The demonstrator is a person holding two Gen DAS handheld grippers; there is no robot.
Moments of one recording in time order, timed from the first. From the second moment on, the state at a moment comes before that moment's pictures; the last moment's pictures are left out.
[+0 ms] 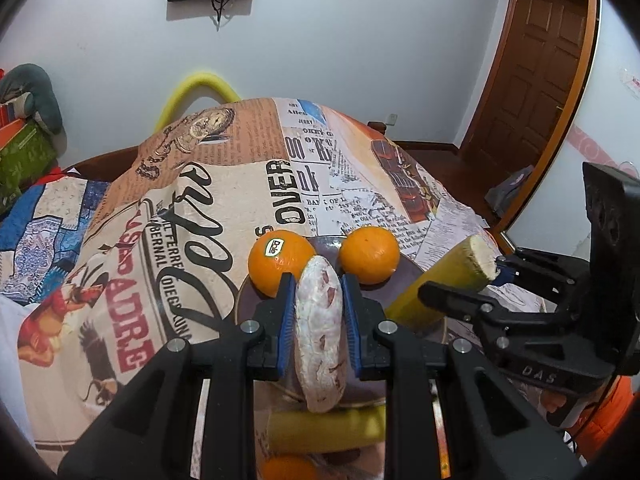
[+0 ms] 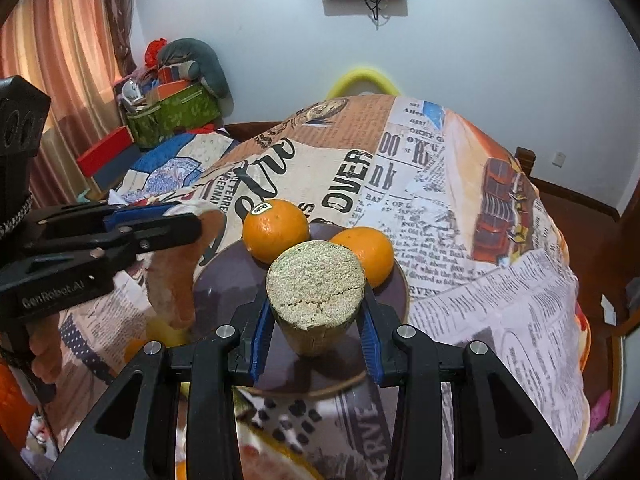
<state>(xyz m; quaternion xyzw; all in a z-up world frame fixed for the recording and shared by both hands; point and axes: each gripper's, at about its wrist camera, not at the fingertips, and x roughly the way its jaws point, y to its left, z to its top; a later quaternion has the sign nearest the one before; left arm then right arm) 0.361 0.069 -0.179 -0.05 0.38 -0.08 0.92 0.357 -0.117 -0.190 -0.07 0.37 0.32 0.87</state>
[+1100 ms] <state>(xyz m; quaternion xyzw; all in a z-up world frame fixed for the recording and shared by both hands) 0.370 0.082 -0.206 -0.03 0.41 -0.05 0.91 0.393 -0.081 -0.219 -0.09 0.41 0.35 0.84</state>
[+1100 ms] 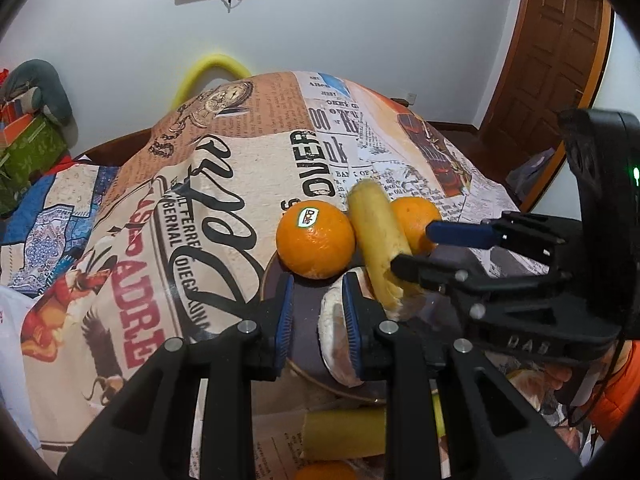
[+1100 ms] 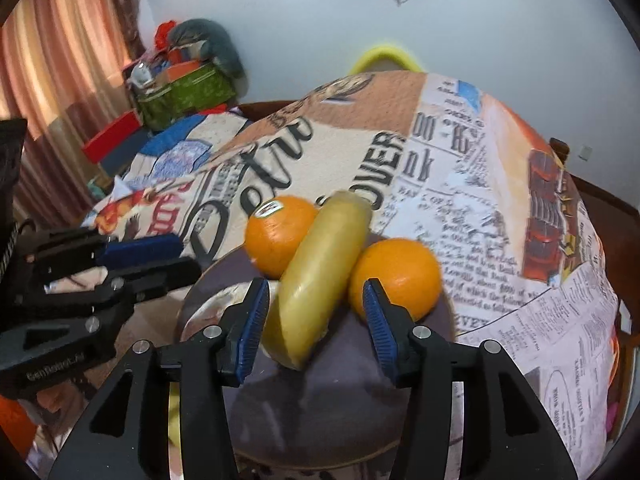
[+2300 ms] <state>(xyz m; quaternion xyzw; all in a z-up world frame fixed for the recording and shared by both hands) 0.236 0.061 -0.161 -0.01 0.39 -0.04 0.92 0.268 -0.156 -0.175 -0.07 0.37 0.31 0.88</state>
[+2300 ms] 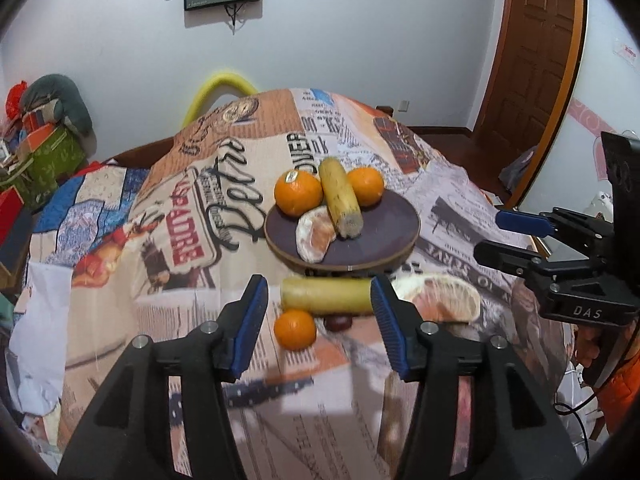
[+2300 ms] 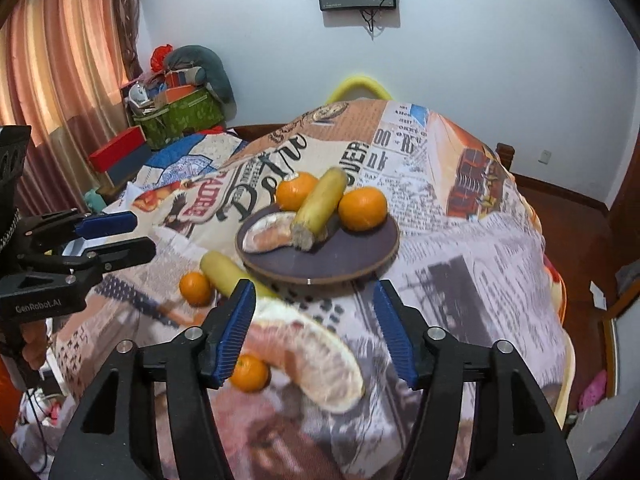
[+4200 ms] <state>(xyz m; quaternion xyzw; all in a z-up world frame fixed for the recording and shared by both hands) 0.214 0.061 -0.224 -0.02 0.45 -0.06 0.89 0.235 -0.173 -0.244 -0.13 0.46 0.29 0.83</state>
